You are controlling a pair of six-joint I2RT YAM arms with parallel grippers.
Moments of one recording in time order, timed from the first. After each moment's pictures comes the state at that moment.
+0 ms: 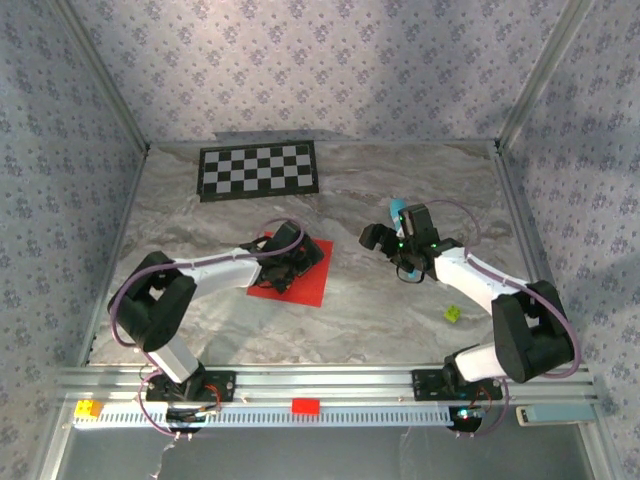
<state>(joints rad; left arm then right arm) -0.76 1.64 0.88 -0.24 -0.03 -1.33 0.37 1.39 0.75 -0.21 -0.20 0.79</state>
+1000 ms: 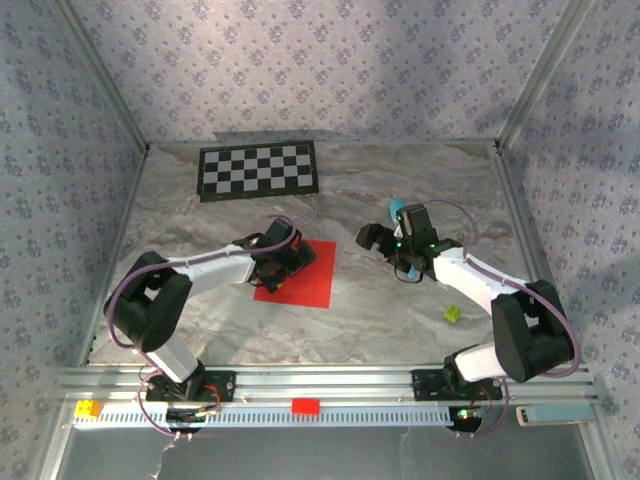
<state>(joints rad) -0.72 1.63 0.88 -0.31 0.02 -1.27 0.38 1.40 0.75 -0.19 -0.24 0.81</state>
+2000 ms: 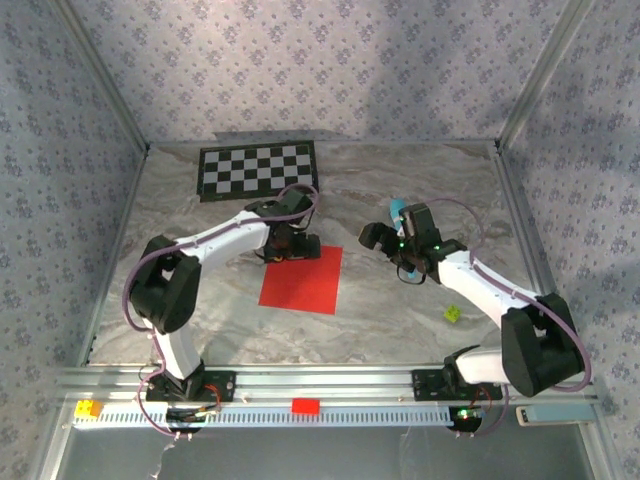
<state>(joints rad) -0.68 1.79 1.30 -0.78 0.01 -0.66 0.39 1.33 0.76 -0.28 -0.18 0.81</state>
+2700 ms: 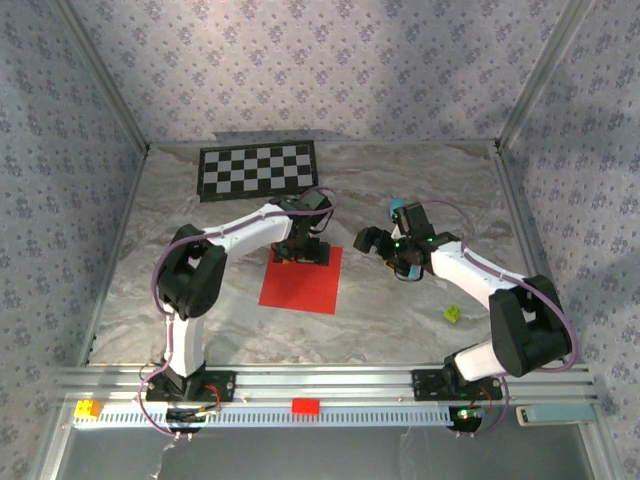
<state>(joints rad) -0.74 1.95 1.48 -0.95 -0.01 -0.60 0.38 1.43 0.81 -0.32 -0.30 0.79</state>
